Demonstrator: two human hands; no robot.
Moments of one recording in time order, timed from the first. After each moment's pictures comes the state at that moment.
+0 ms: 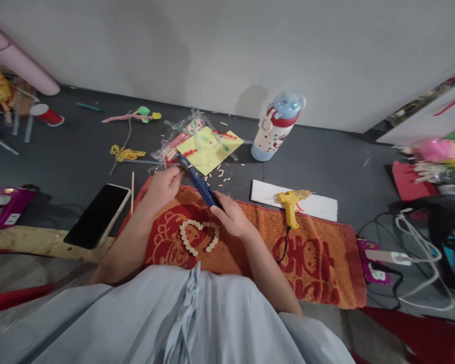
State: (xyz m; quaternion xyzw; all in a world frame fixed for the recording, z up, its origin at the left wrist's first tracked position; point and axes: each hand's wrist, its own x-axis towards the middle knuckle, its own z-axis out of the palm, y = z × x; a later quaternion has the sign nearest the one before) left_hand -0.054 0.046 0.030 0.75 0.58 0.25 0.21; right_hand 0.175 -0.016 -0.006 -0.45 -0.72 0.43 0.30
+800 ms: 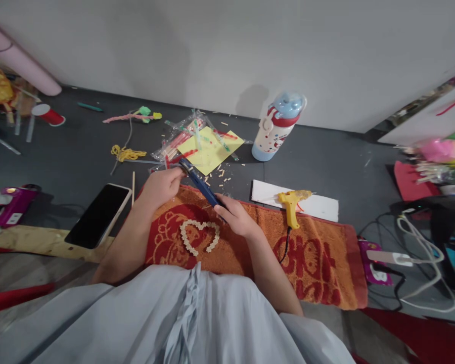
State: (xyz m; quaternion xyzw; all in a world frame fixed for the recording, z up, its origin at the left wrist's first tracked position) left_hand -0.057 0.045 0.041 0.79 0.59 0.11 0.11; right_hand 0.181 -0.015 0.006 -0.42 -0.68 0.52 0.29
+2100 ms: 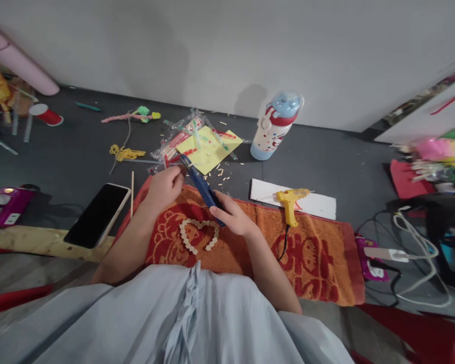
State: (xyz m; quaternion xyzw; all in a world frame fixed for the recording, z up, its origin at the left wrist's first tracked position) left_hand -0.046 0.040 0.035 0.77 0.61 0.17 0.10; right_hand 0.179 -0.019 -0.005 -0.44 -0.62 0.57 0.32
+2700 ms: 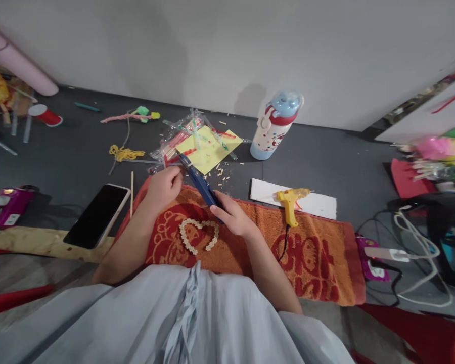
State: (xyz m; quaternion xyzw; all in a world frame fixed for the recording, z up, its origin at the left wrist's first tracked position) left_hand -0.047 0.040 0.033 0.77 0.60 0.18 0.11; right_hand 0.178 -0.017 -0.001 -0.44 -0.67 0.51 0.31
